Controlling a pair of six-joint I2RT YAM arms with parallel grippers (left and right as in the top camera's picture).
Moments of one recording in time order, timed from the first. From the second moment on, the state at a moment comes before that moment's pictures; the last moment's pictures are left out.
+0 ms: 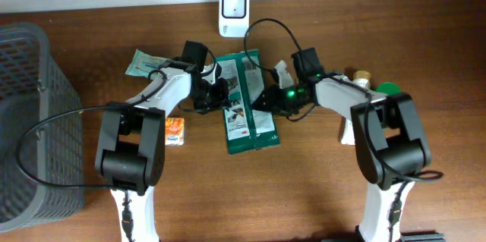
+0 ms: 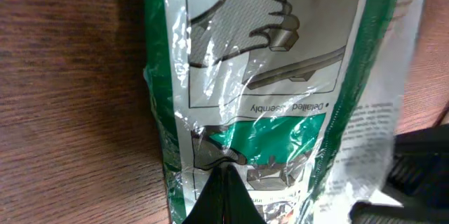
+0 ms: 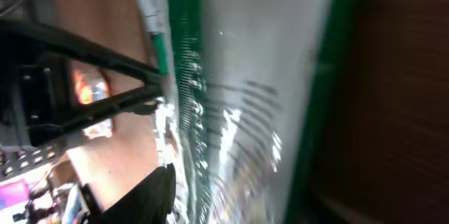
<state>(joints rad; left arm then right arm) -0.28 2.19 1.50 -0.68 0.51 -0.42 0.24 2.09 1.24 -0.36 -0.78 0.33</state>
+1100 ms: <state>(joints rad) 0.13 1.79 1.55 -0.93 0.12 -0.27 0.21 1.41 1.21 -0.57 -1.01 -0.02</state>
